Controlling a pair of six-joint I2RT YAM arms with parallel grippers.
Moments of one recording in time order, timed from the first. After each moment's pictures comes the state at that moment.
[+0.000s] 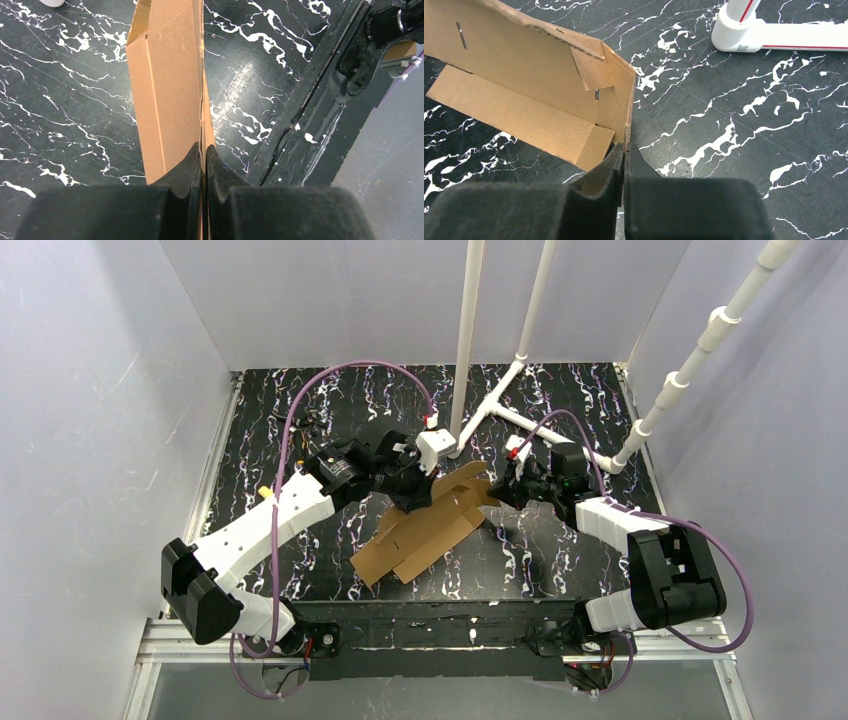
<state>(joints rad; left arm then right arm) -0.80 1.37 1.30 -0.72 0.30 0.07 0.25 1.40 0.59 0.25 -0.83 -0.36</state>
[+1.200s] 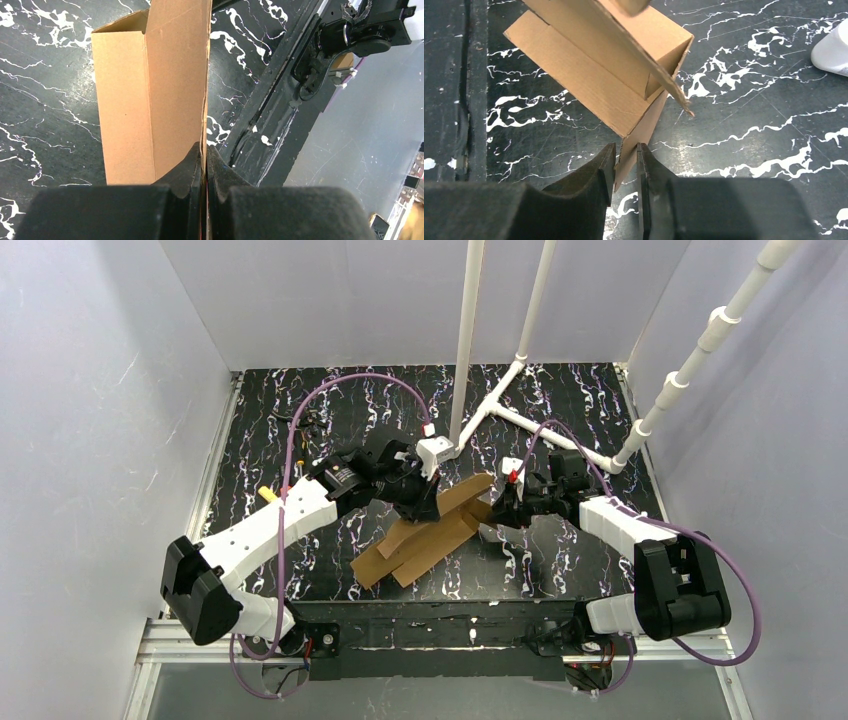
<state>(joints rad) -0.80 1.36 1.21 -0.63 0.42 -0.12 0.25 1.34 0.63 -0.14 -1.04 -0.72</state>
